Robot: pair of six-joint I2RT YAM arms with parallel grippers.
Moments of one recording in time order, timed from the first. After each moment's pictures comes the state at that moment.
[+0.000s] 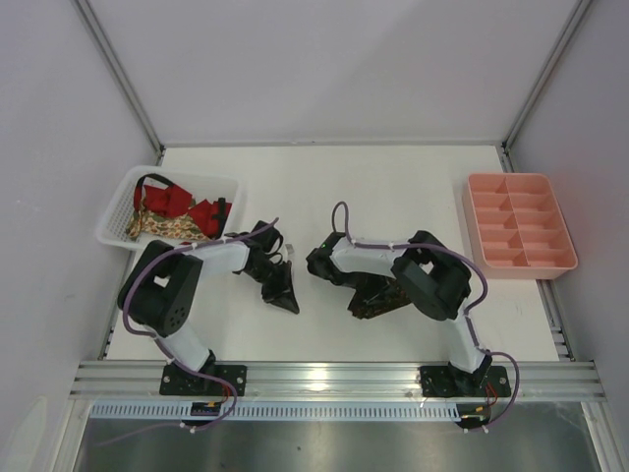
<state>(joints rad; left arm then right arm) -0.47 1.68 0.82 -0.55 0.60 -0.55 0.94 2.07 1.40 -1.33 0.60 0.71</state>
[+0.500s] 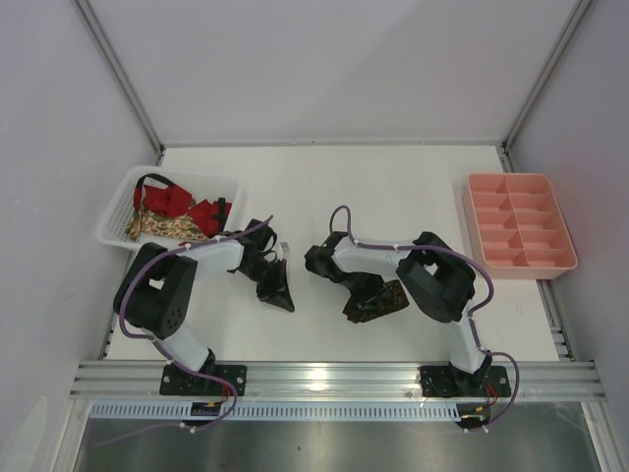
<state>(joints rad) -0.42 1.65 0.82 -0.59 0.60 -0.49 0.96 2.06 1.41 -1.28 0.46 0.66</state>
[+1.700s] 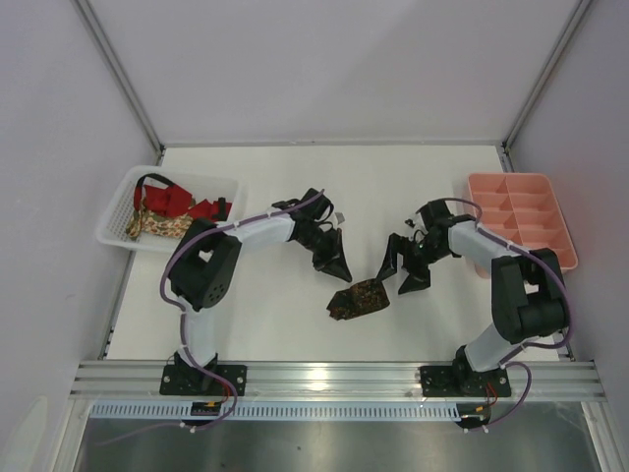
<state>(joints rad) -0.64 1.95 1.32 -0.56 0.73 -0.74 0.22 1.58 0.94 -0.74 -0.57 0.40</state>
